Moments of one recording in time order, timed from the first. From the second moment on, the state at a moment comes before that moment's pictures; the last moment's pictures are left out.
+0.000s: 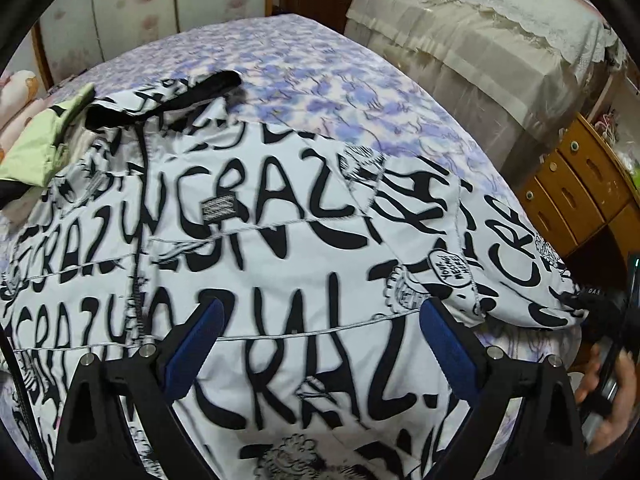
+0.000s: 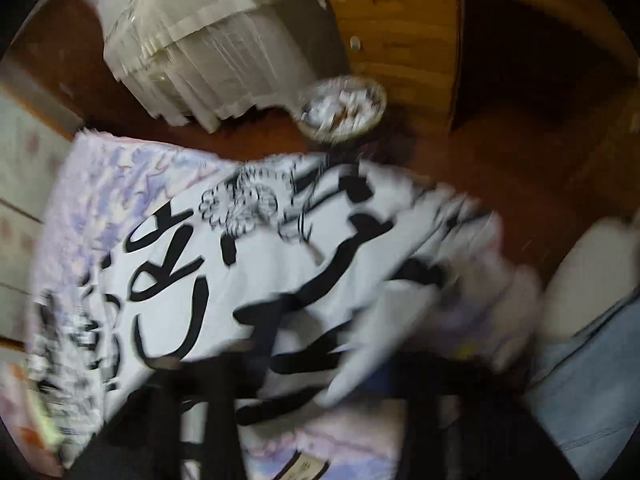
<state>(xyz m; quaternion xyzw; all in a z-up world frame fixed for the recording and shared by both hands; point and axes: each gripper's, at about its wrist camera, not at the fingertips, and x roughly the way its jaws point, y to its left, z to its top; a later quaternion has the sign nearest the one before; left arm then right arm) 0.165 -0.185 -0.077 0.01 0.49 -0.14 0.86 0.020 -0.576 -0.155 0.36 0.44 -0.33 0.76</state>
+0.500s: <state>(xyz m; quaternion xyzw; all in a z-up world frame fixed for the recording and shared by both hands) 0.158 -0.084 -0.075 0.00 0.46 -0.06 0.89 0.127 -0.306 -0.046 0.05 0.37 0.06 0.92</state>
